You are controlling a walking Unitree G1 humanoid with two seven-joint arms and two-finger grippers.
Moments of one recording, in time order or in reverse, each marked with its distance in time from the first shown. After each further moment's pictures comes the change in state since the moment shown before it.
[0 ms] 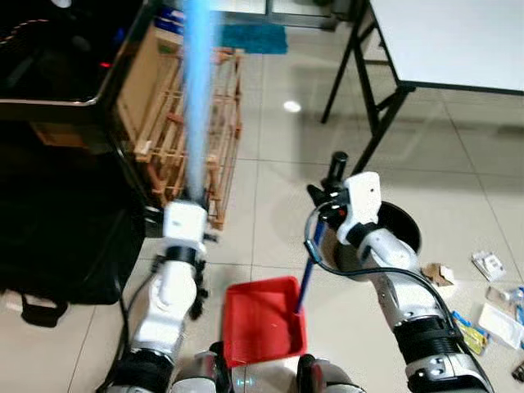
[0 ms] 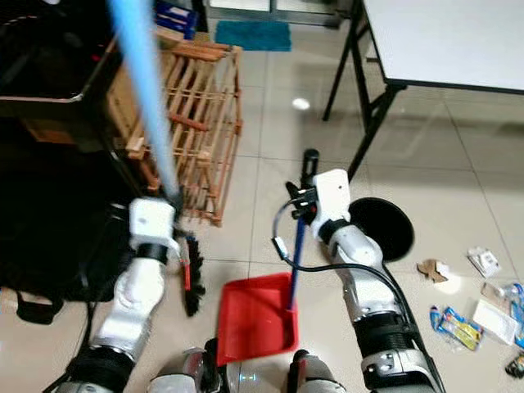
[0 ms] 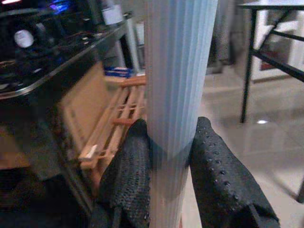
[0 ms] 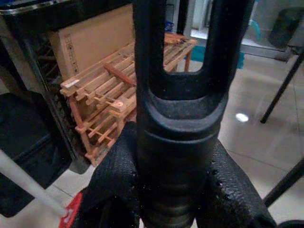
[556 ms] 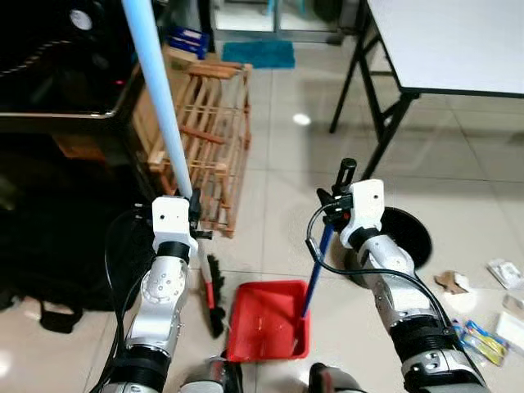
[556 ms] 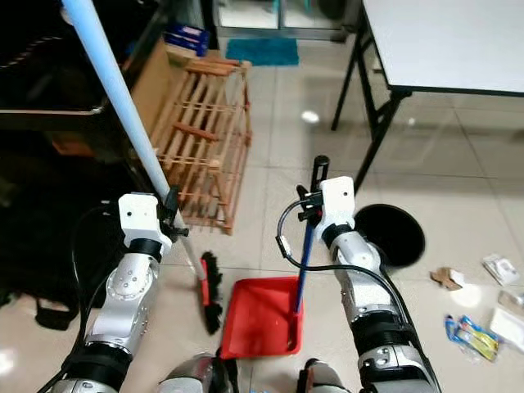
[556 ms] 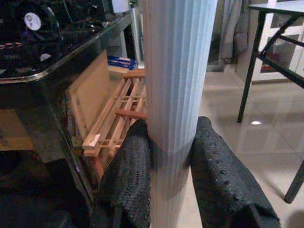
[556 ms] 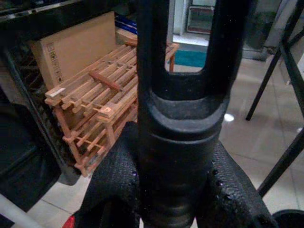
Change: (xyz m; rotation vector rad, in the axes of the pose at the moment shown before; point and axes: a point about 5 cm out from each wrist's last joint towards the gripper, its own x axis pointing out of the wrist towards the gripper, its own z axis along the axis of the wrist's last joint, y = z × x) left arm 0.003 0.006 -0.005 -0.102 0.081 -0.025; right arm 0.001 -0.005 -0.014 0.006 0.014 -0.105
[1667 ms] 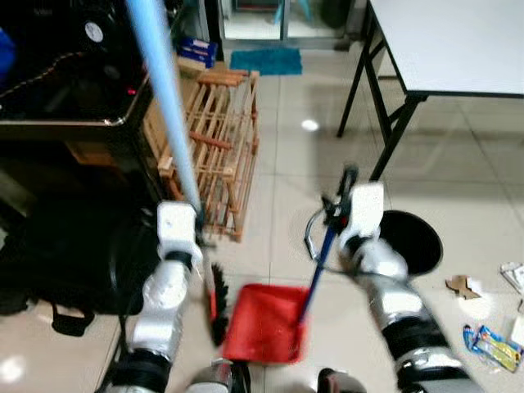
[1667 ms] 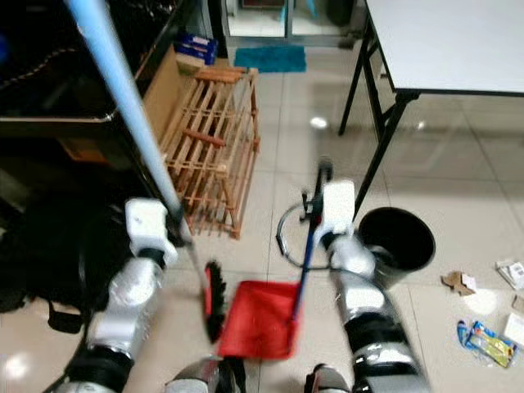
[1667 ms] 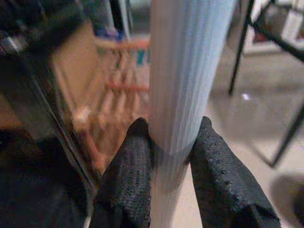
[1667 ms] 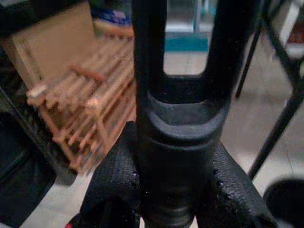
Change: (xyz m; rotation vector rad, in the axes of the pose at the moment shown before) left arm -0.009 -0.012 -0.028 -0.047 0.169 -0.081; right arm -0.002 0.007 -0.031 0.082 0.089 -0.120
